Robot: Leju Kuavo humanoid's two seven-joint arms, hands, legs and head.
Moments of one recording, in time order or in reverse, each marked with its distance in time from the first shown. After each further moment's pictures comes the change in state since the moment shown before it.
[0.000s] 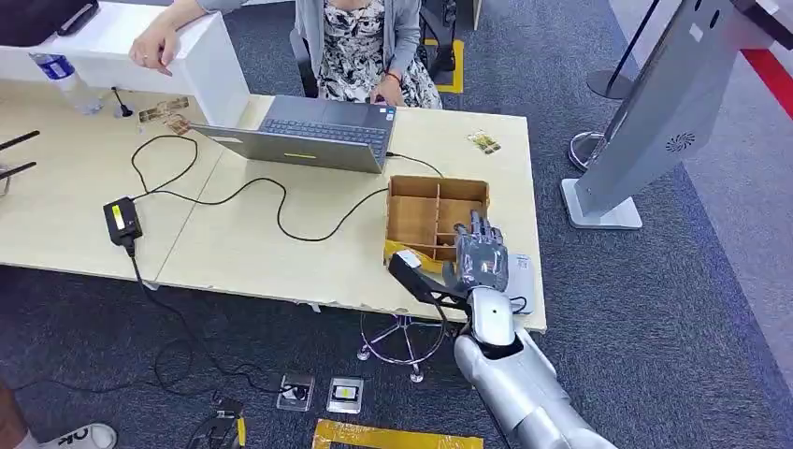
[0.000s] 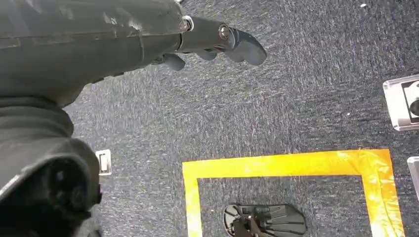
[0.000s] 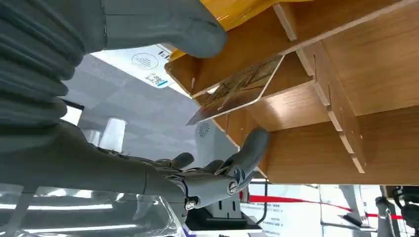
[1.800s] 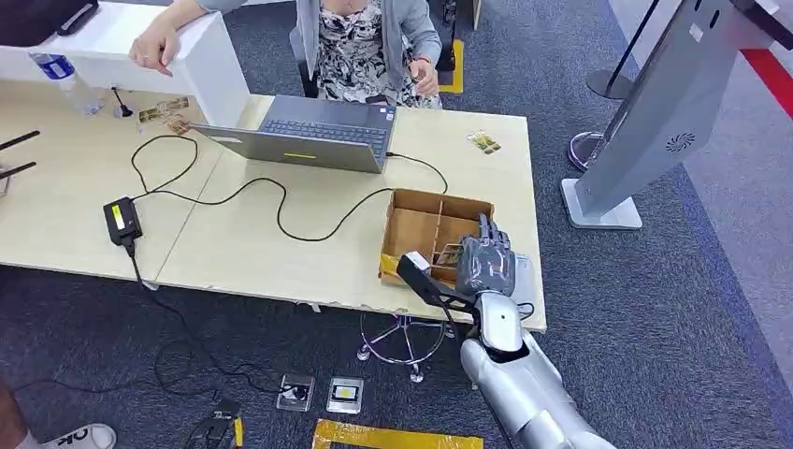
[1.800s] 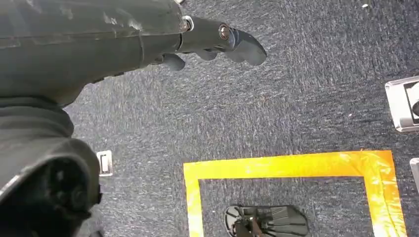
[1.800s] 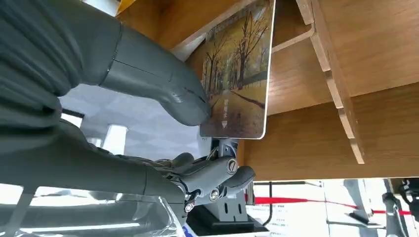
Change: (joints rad) left arm 0.004 0.008 0.022 0.000 -0.020 -0.014 0.001; right arm 0.015 -0.015 -0.019 0.017 -0.024 -0.063 -0.033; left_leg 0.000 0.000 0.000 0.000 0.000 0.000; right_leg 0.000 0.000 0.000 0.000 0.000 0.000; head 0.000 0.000
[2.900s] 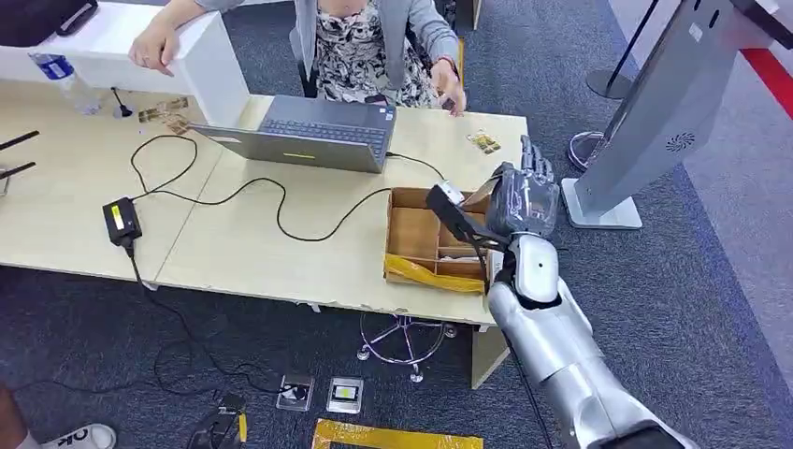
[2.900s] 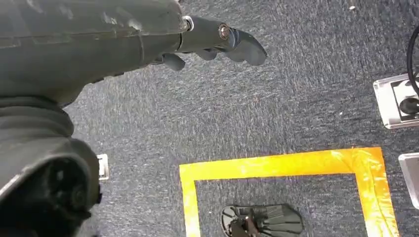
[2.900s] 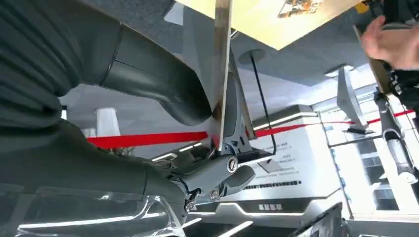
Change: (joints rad) left arm -0.017 -0.008 0.004 0.000 -0.031 0.000 0.002; right arm -0.163 -0.041 -0.087 -0.059 0.008 -0.105 -0.047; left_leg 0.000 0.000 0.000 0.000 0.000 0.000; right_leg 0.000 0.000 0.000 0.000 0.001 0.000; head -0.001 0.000
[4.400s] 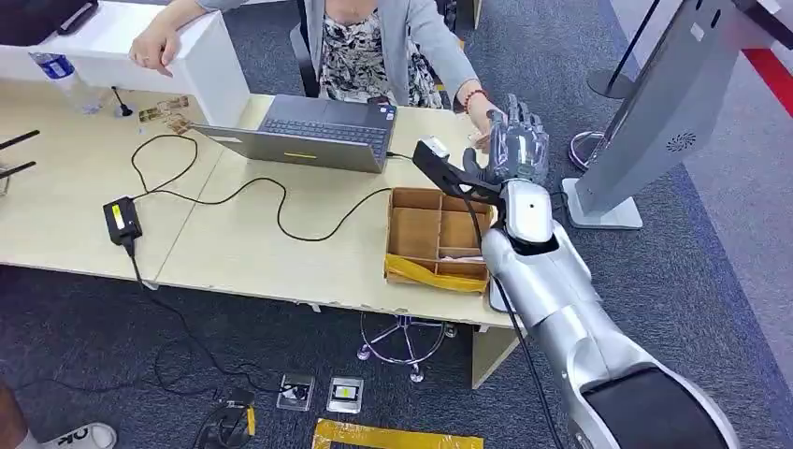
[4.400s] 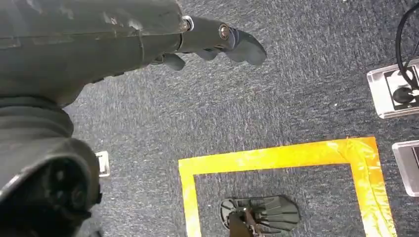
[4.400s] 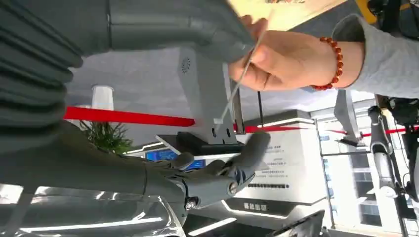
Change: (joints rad) left arm -0.019 -0.022 0.011 0.000 -0.024 0.008 0.032; right arm -0.226 0.081 -0.039 0.207 0.056 0.161 -0.011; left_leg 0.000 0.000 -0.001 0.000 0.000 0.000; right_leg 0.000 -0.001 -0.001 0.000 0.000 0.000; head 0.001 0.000
